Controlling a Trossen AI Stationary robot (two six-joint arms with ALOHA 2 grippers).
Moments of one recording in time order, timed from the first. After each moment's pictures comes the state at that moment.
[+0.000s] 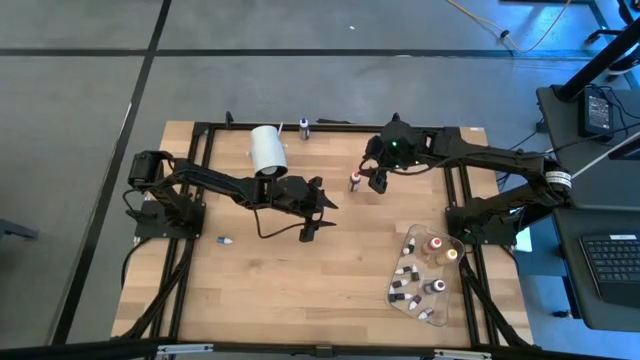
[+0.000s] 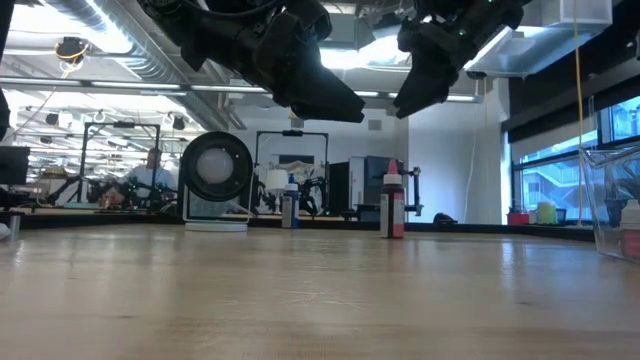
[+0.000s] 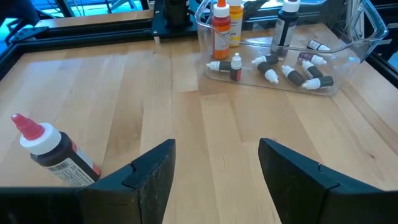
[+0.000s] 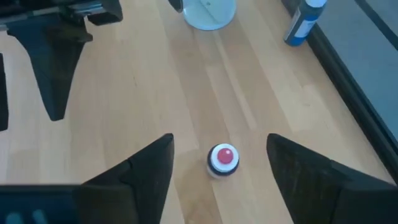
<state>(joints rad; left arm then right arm) 0.02 1.65 0.92 0.27 0.07 0.09 -0.34 1.32 1.07 -0.54 -0.05 -0.03</state>
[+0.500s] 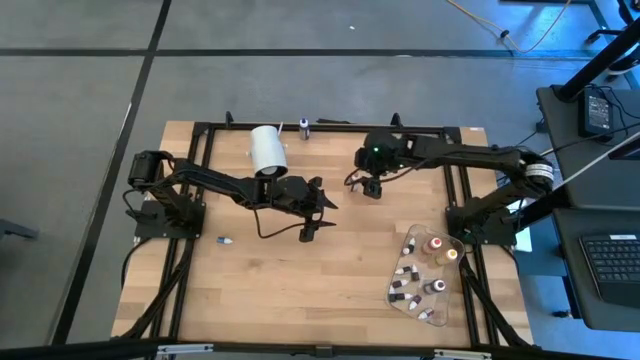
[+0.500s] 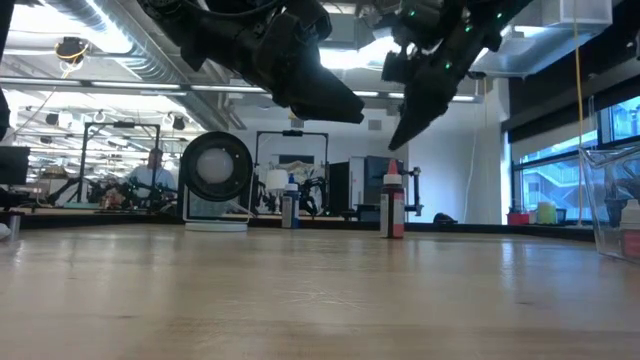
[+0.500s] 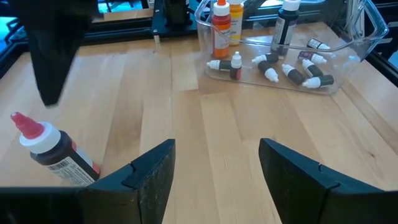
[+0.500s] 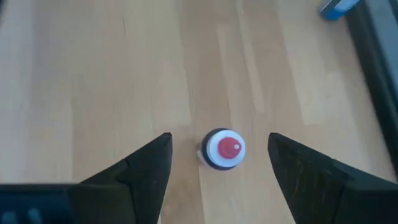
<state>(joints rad) 0.02 1.65 0.92 0.27 0.07 0.09 -0.34 1.47 1.07 -0.54 -0.06 -0.22</state>
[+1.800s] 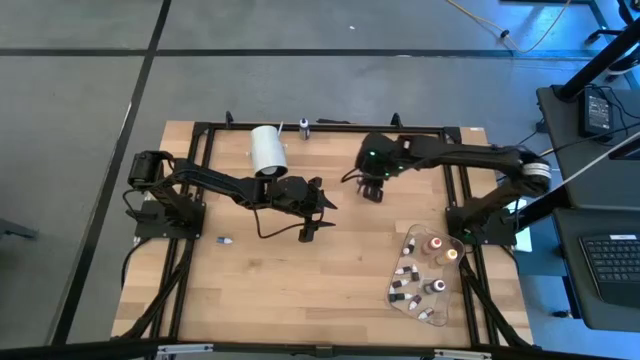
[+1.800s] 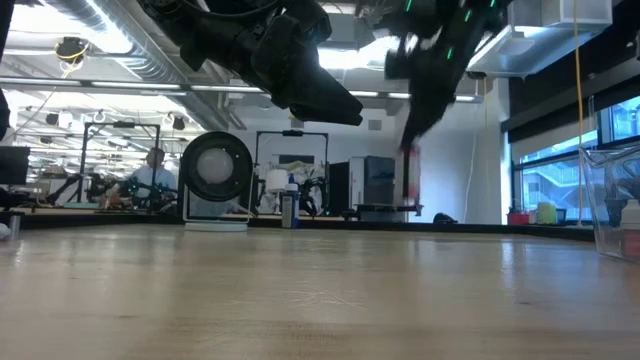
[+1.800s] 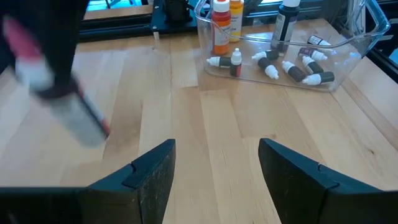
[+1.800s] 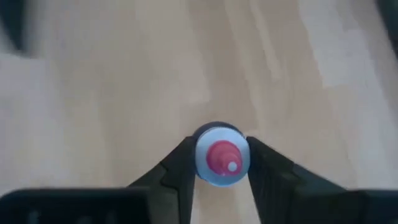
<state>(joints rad) 0.02 1.65 0.92 0.26 0.07 0.09 -0.29 1.49 1.16 -0.73 -0.03 -0.05</state>
